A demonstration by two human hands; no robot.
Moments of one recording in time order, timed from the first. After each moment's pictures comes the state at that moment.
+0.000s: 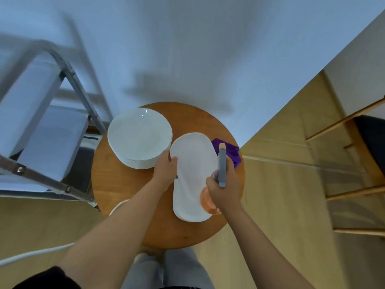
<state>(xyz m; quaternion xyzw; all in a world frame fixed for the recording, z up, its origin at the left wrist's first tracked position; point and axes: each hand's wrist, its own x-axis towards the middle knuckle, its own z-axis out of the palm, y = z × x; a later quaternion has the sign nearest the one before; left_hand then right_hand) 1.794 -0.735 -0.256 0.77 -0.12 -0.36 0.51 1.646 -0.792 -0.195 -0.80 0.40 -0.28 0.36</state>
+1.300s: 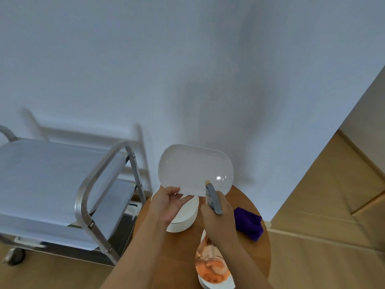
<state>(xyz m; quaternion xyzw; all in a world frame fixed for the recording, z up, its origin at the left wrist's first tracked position) 1.820 -0.674 -0.072 0.31 0.08 -0.40 0.86 1.692 -0.739 -0.051 -0.75 0.33 -0.27 0.50</state>
